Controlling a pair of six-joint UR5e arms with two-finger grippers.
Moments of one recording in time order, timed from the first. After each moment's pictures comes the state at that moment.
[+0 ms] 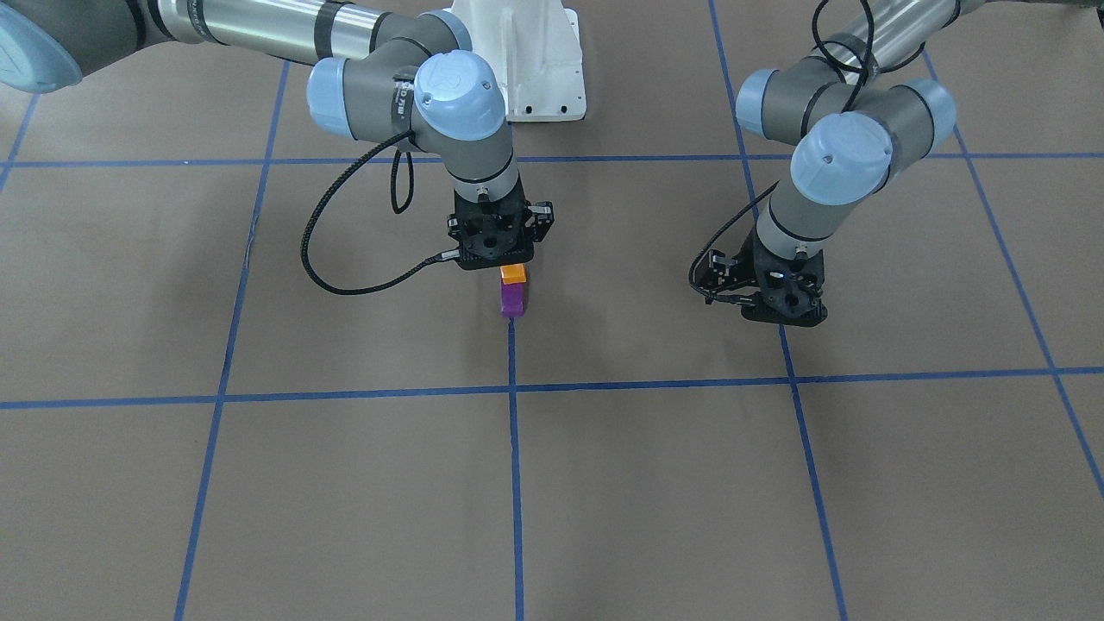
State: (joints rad) left arm -0.79 -2.01 -1.66 -1.68 -2.07 -0.80; right arm 0.51 -0.76 1.51 -1.50 2.00 1.19
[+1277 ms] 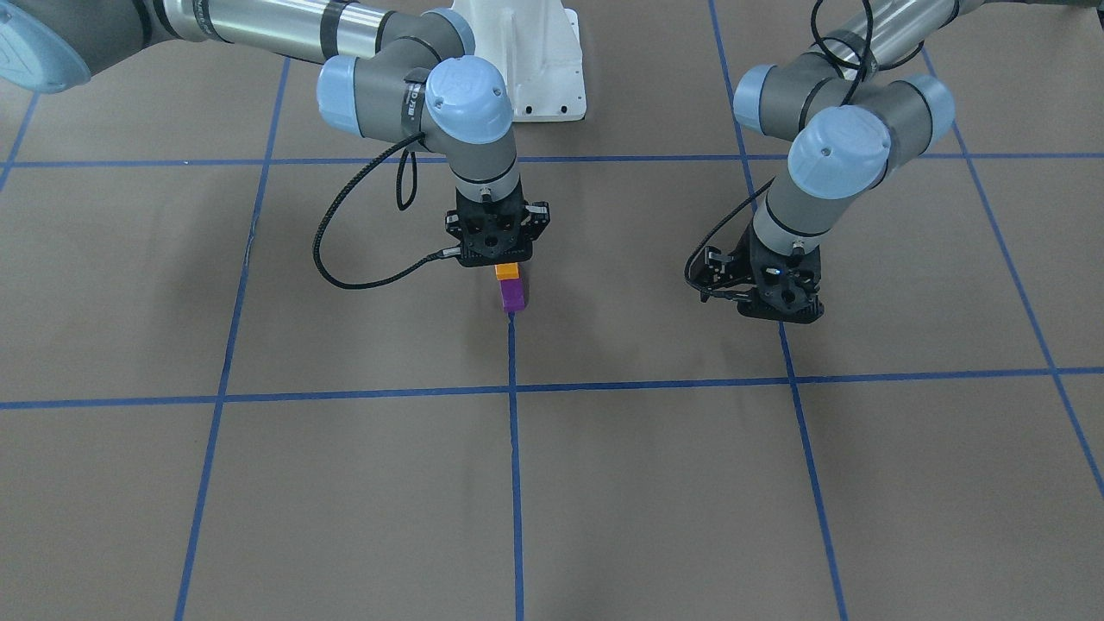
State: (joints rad) left arm -0.79 -2.02 -1.68 -1.68 -2.07 -0.81; right arm 0.49 -0.76 1.51 -1.54 1.97 1.19
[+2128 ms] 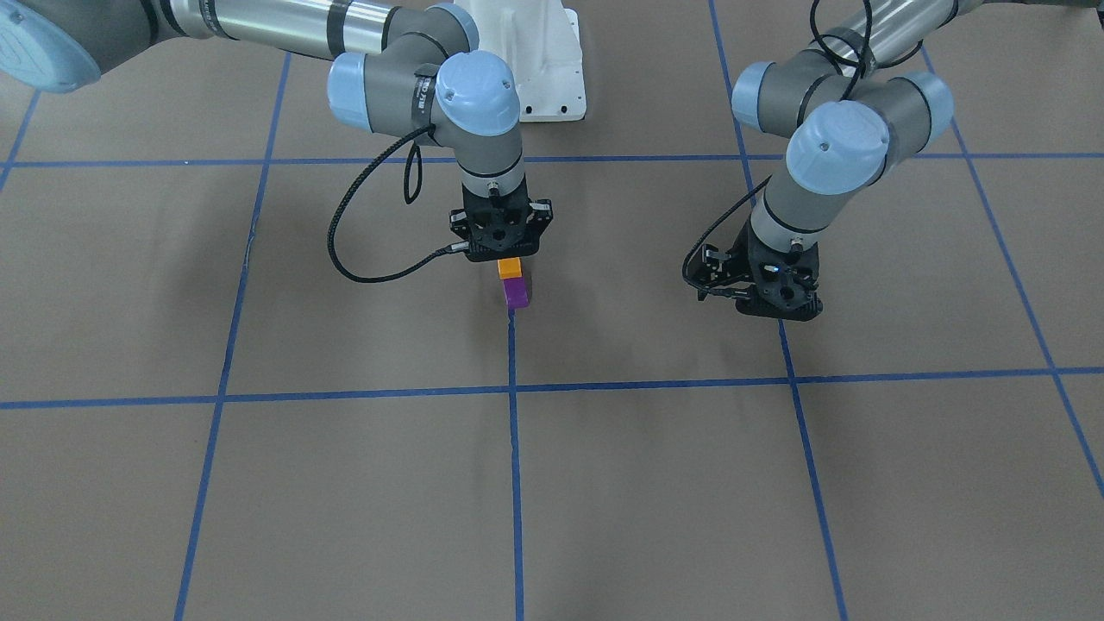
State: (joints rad) left arm -0.78 -2.02 -1.69 -1.67 -2.07 -0.83; right arm 0.47 -0.76 1.51 -1.54 1.92 1.18
